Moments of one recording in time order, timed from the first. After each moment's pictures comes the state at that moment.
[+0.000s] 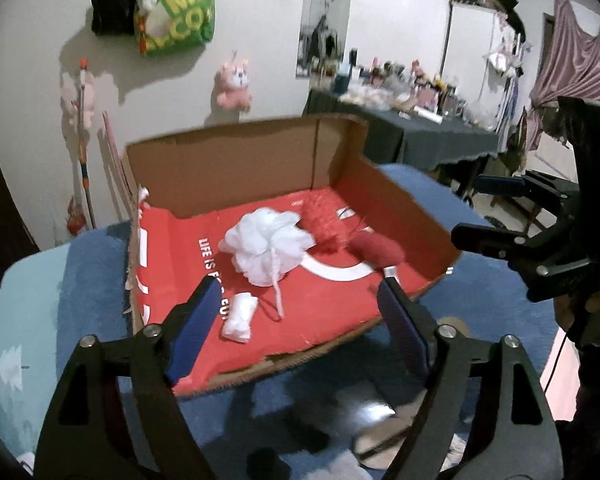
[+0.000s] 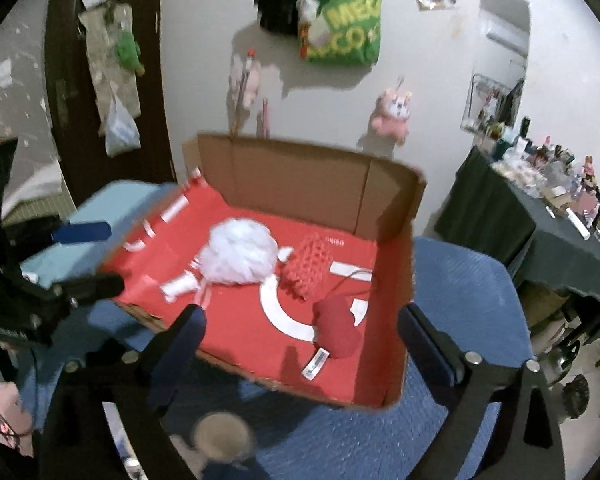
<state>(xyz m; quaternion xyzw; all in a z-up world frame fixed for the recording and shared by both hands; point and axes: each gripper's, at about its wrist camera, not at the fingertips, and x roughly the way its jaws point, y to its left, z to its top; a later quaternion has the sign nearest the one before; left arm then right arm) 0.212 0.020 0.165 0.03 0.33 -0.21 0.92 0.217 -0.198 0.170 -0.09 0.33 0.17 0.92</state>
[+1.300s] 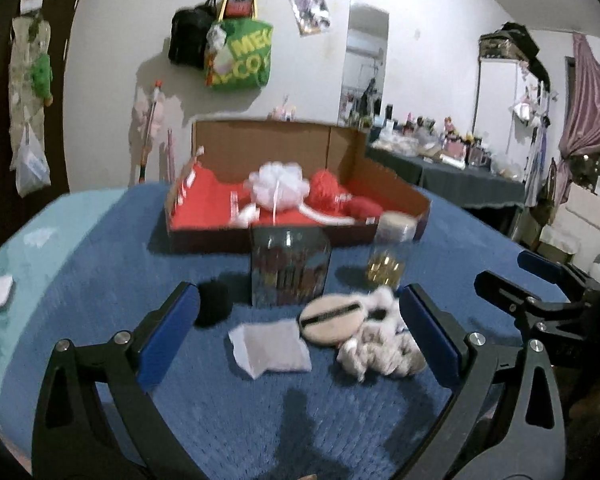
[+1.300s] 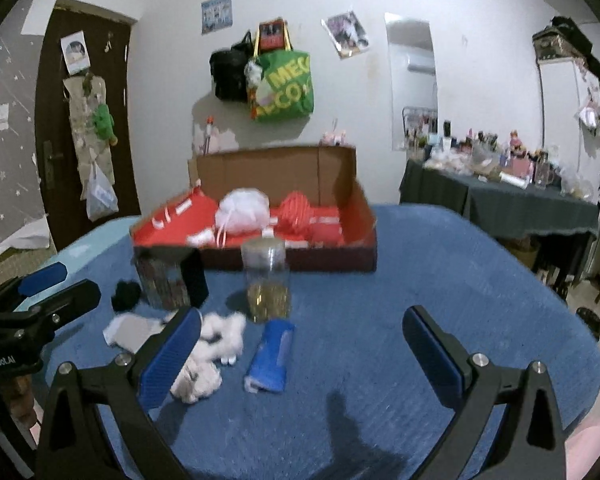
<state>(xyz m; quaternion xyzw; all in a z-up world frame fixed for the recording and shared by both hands) 0.022 0.008 0.084 -0.03 0.22 -0.11 0.97 0.030 -0.220 0.065 0.00 0.22 0.08 0.97</state>
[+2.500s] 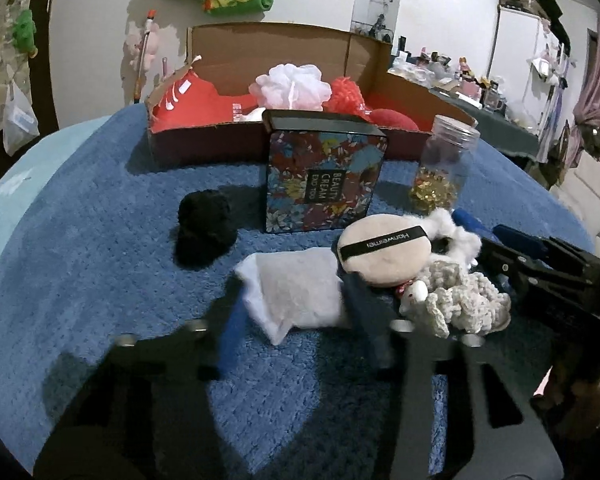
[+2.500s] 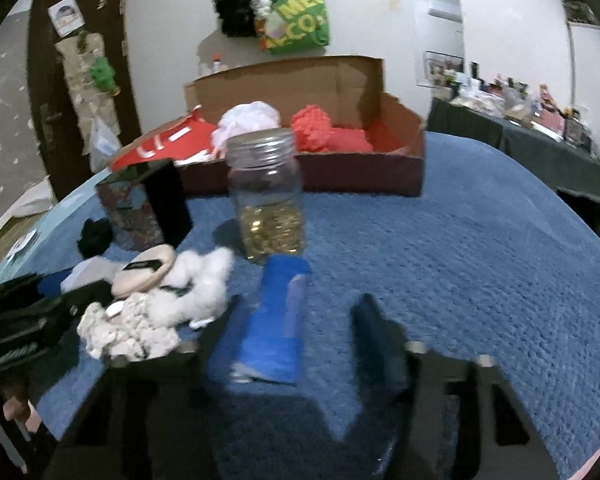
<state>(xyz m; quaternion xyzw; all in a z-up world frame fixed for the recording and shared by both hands) 0.073 0.011 0.020 -0.02 0.35 -0.11 0.93 0.082 -0.208 0.009 -0.01 0.32 0.12 0.94</state>
